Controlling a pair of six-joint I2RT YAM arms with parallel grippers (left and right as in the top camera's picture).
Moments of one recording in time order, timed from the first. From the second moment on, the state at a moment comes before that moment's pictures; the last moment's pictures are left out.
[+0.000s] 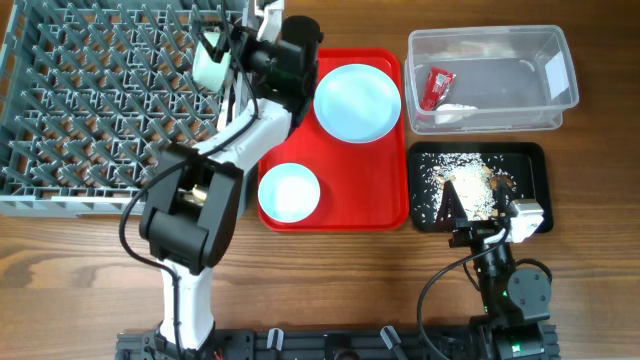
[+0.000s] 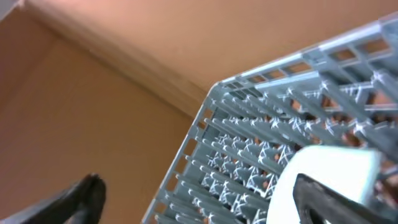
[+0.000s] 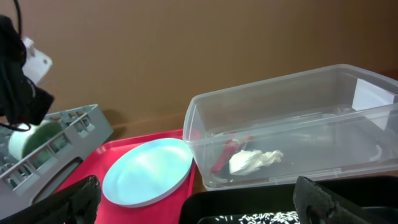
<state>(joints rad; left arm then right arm) -0.44 2.12 1.48 0.44 -1.42 0.72 0.14 0.02 0.01 0.01 0.03 0.26</state>
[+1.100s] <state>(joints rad) -1.38 1.58 1.48 0.51 -1.55 0.66 0.14 0.02 0.01 0.01 0.03 0.26</state>
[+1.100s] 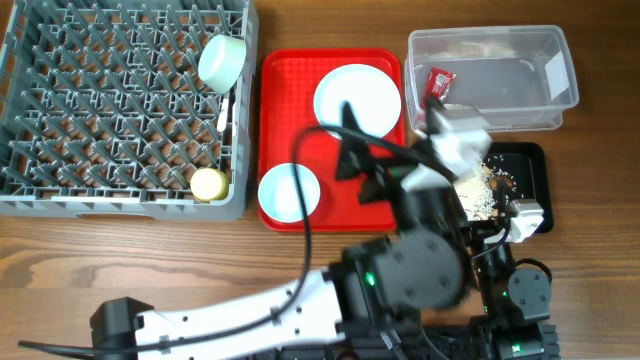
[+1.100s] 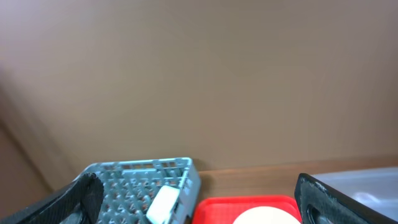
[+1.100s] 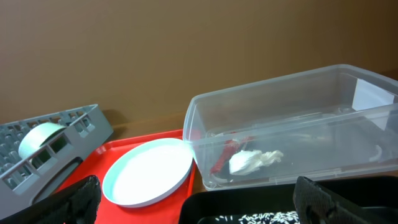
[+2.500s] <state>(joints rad) -0.61 1.87 1.49 -1.20 -0.02 -0.68 0.14 0.02 0.01 0.01 0.03 0.26</state>
